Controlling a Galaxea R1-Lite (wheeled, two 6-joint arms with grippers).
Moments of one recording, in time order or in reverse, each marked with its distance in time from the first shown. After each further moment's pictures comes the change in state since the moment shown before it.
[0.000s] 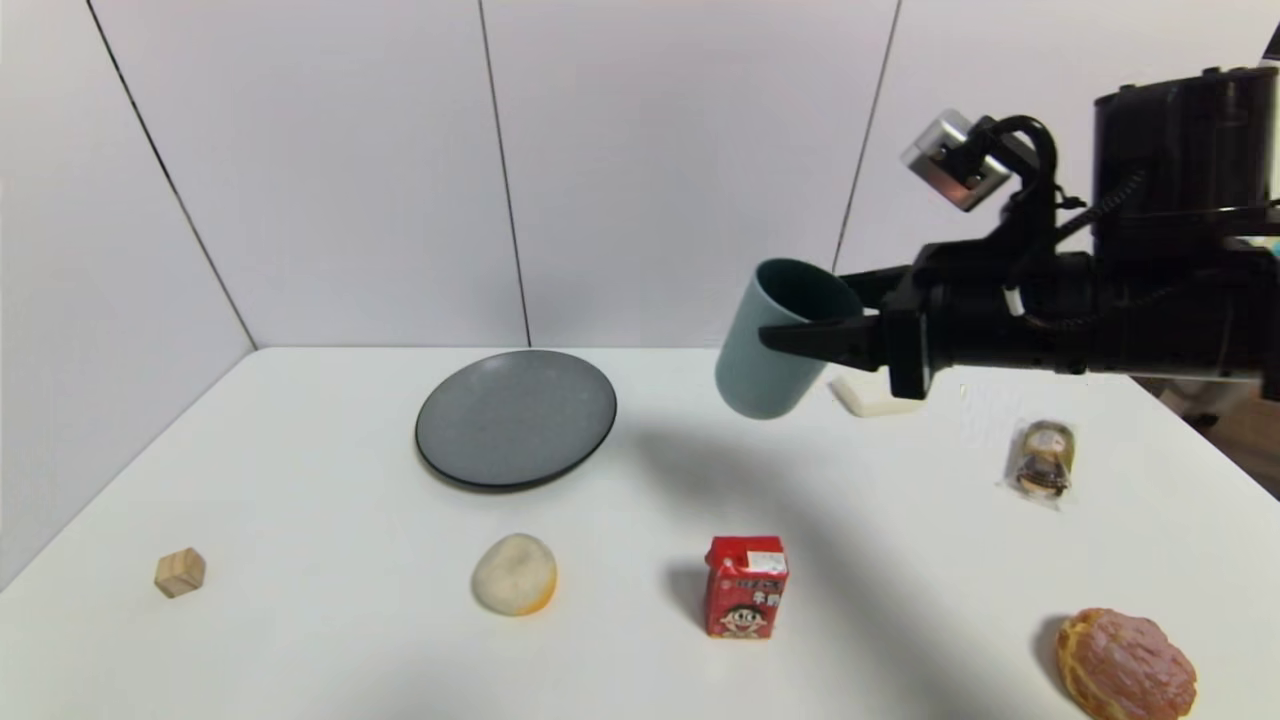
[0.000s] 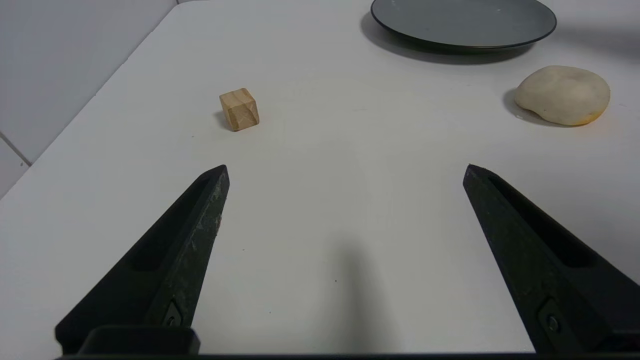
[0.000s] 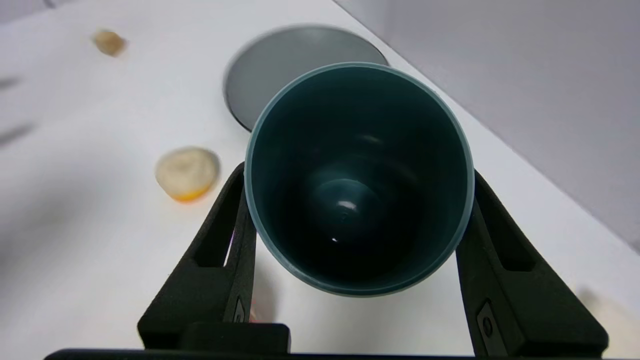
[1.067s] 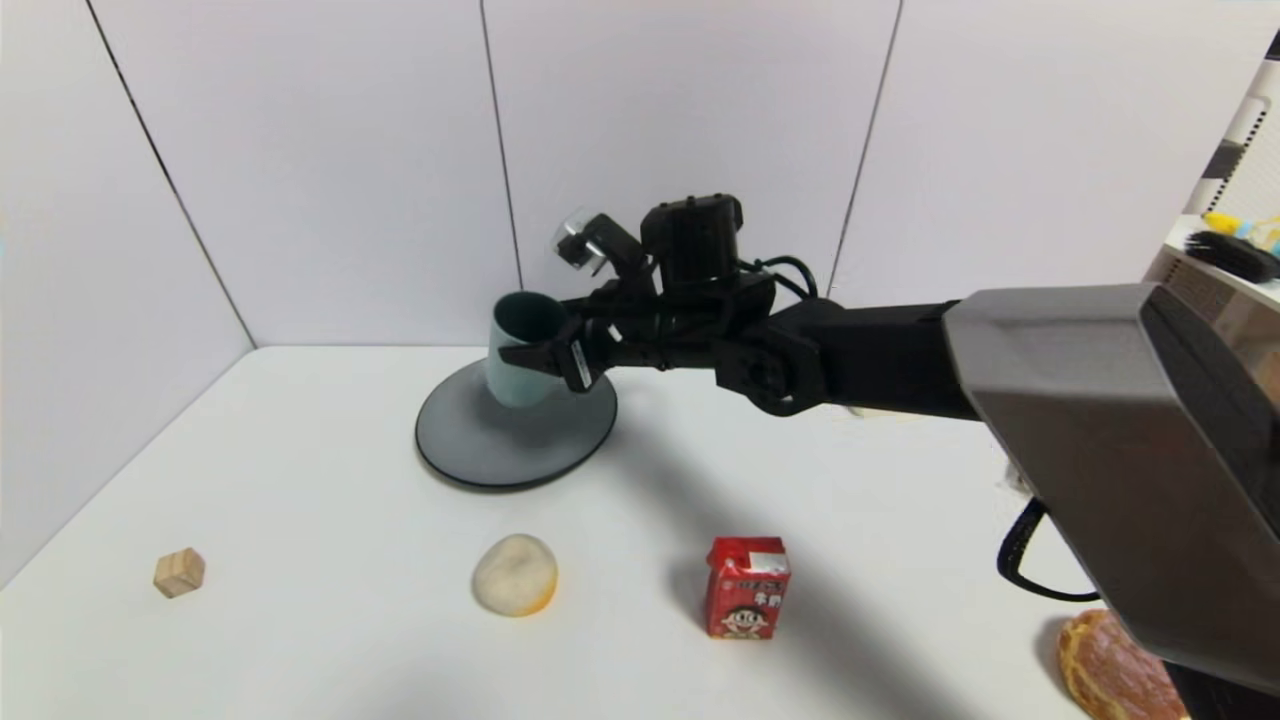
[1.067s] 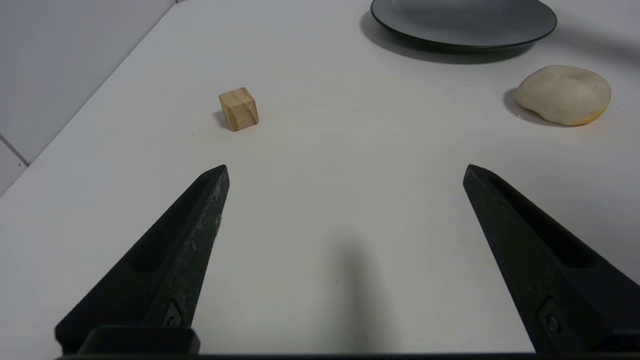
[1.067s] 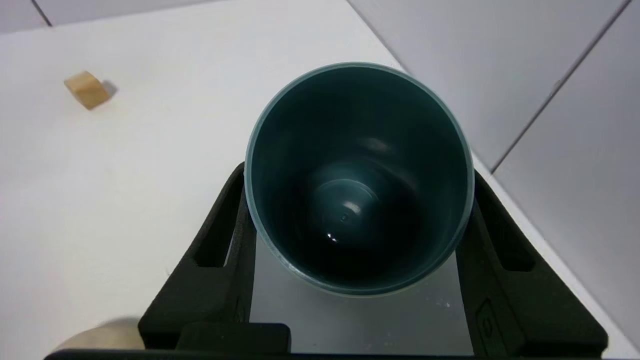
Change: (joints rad) left arm 0.000 0.000 0.000 0.000 0.000 0.000; right arm 0.201 0.746 -0.758 -0.063 -0.004 -0.012
